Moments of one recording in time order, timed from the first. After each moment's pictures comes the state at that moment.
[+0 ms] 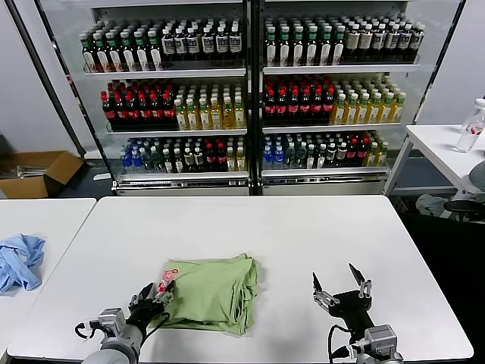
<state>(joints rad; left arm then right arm) 1.48 -1.24 -0.52 -1.99 -0.57 0.46 -0.16 -1.64 1.19 0.45 2.33 0.13 -0.41 0.17</state>
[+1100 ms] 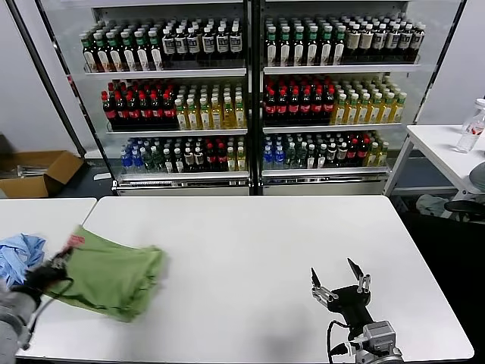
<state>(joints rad) 1.49 -0.98 -1.03 -2.02 -0.80 0.56 -0.02 -1.62 1.18 0.45 2.34 0.12 -0.41 0.16</state>
